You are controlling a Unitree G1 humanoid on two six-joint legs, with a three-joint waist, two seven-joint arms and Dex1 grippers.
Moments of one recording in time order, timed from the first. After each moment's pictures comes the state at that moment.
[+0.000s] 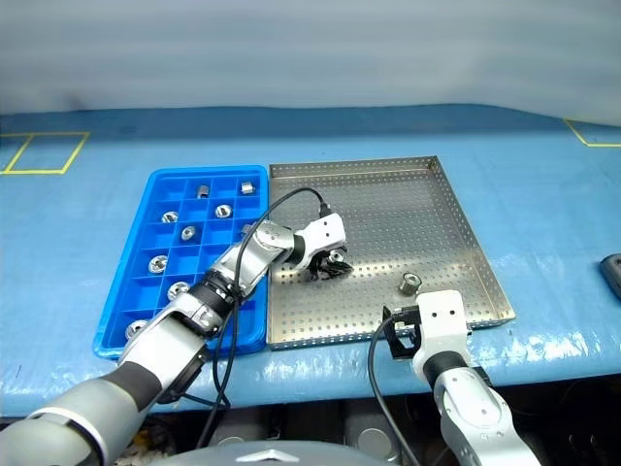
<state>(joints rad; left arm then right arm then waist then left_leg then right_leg) -0.83 0.12 -0.42 0.64 0.09 0.26 -0.88 0.41 -0.24 0.01 -0.95 0.16 0.93 0.04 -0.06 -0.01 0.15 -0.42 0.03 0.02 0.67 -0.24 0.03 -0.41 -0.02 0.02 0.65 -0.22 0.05</state>
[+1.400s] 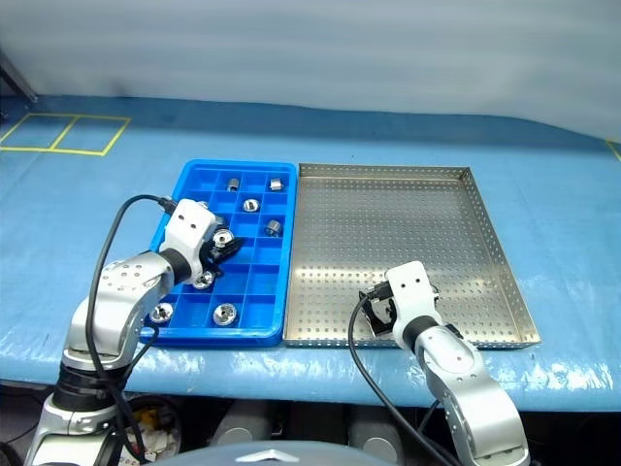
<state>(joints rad) -0.25 0.44 -0.02 -0.38 -0.06 0.86 -0.50 0.16 -0.31 0.08 -0.75 0.17 0.97 0.15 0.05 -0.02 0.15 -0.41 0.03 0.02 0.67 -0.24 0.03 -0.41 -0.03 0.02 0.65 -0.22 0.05</state>
